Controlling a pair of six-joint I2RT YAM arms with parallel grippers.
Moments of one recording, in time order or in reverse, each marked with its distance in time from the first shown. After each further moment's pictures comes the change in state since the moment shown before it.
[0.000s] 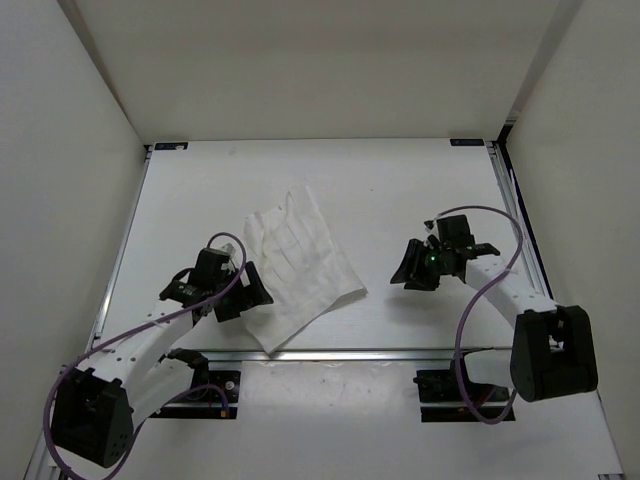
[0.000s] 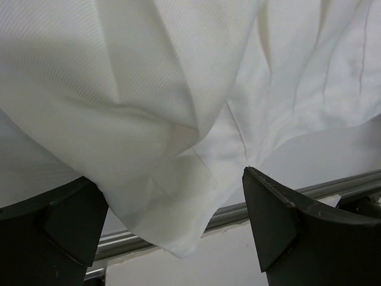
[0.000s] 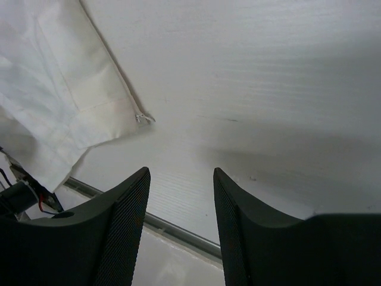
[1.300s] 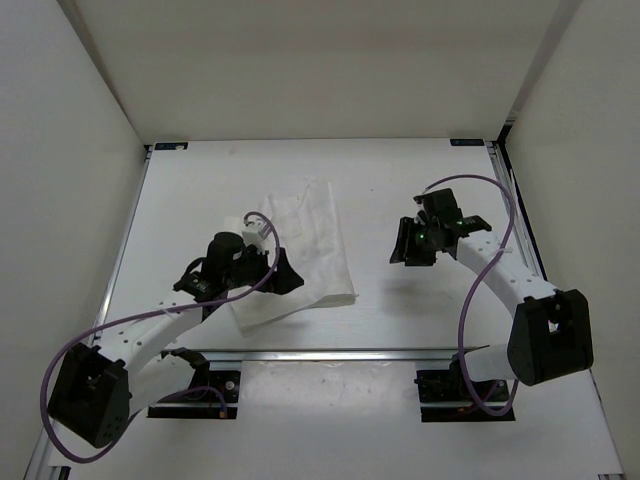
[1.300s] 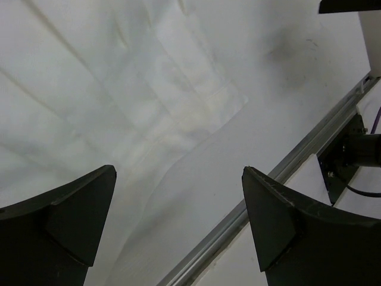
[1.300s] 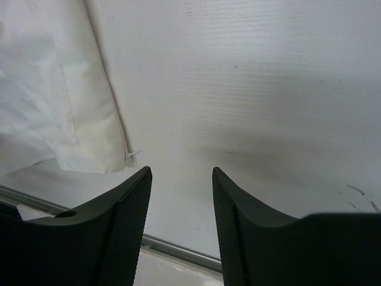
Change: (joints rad) left arm -0.153 0.105 0.067 0.470 0.205 0.266; right arm 0.109 0.116 0.266 -0.116 0.209 -0.066
